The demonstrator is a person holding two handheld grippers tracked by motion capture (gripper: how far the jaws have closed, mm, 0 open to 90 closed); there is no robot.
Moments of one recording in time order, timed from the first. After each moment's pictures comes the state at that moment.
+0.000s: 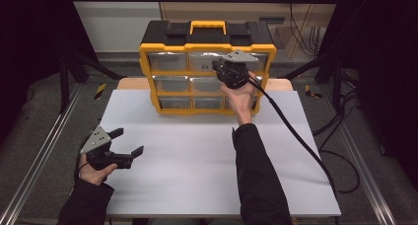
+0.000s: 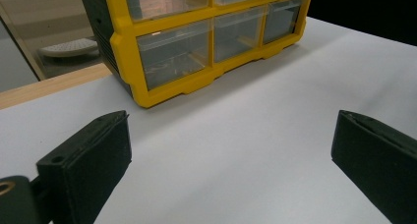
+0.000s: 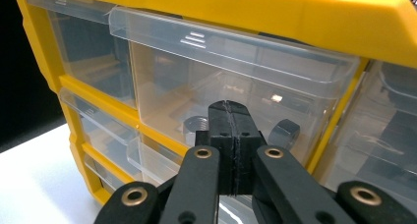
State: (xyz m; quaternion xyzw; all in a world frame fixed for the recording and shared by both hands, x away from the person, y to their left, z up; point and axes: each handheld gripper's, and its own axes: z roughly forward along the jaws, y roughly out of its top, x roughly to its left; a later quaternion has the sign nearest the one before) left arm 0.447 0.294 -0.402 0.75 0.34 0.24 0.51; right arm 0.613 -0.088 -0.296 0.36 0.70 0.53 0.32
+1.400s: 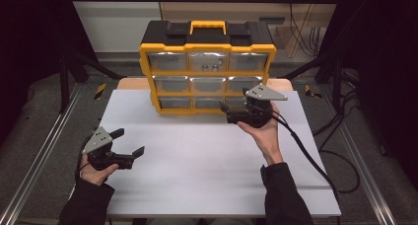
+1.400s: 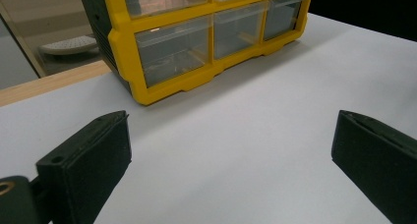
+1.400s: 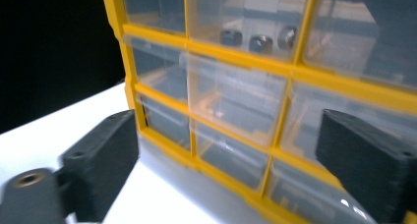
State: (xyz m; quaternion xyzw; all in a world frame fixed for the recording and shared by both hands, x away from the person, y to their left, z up) left arm 0.447 0.292 -0.404 0.76 0.34 0.24 0.50; right arm 0.519 -0.138 -0.329 0.36 0.71 0.54 0.28
